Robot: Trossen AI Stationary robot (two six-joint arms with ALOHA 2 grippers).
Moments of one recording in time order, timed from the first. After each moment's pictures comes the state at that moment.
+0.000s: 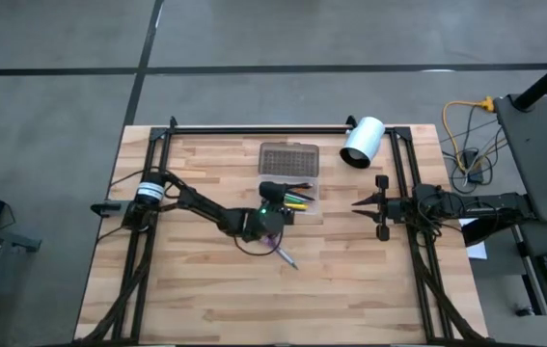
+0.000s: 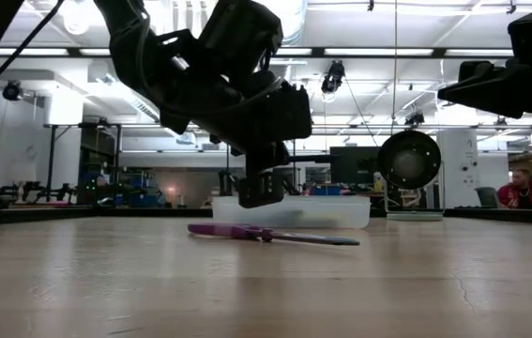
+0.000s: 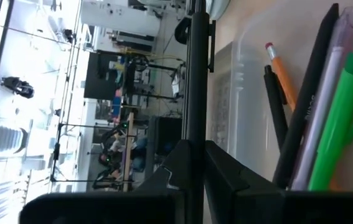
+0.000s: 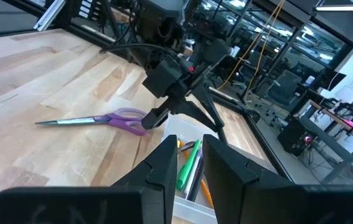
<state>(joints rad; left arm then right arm) -0.13 2.04 1.07 0.56 -1.12 0.92 0.03 0.09 0.02 -0.02 0.03 -0.42</state>
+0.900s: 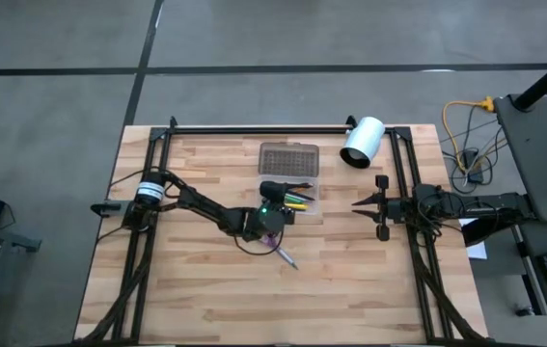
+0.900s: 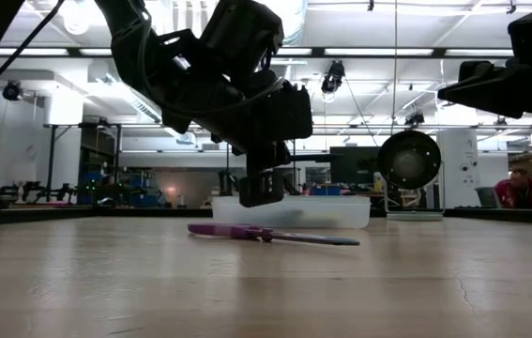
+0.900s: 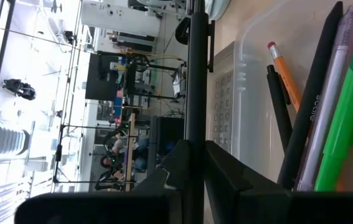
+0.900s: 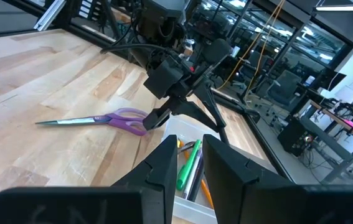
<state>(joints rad) -0.12 2.04 1.07 0.56 -1.11 0.94 0.03 0.09 0.02 -0.02 0.03 -0.42</state>
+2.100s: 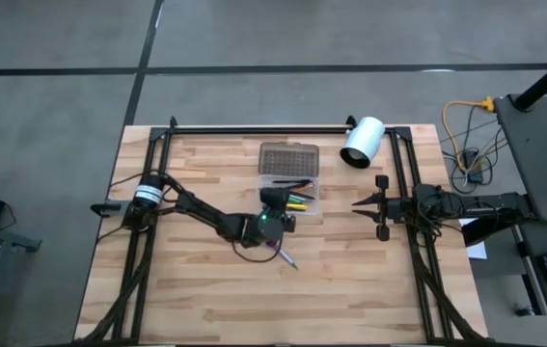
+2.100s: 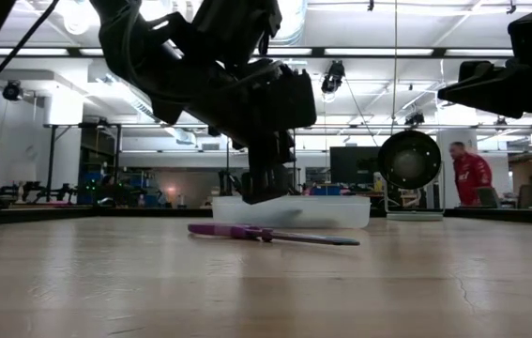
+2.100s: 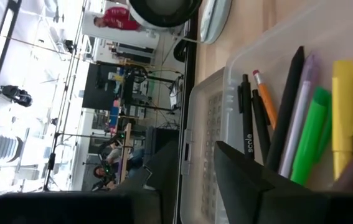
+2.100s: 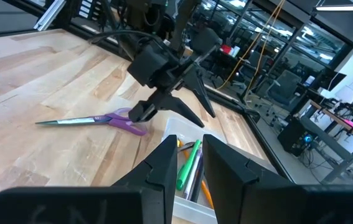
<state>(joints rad) -0.18 2.03 1.08 0.56 -1.11 0.90 0.03 0.09 0.02 -0.02 0.03 -0.42</state>
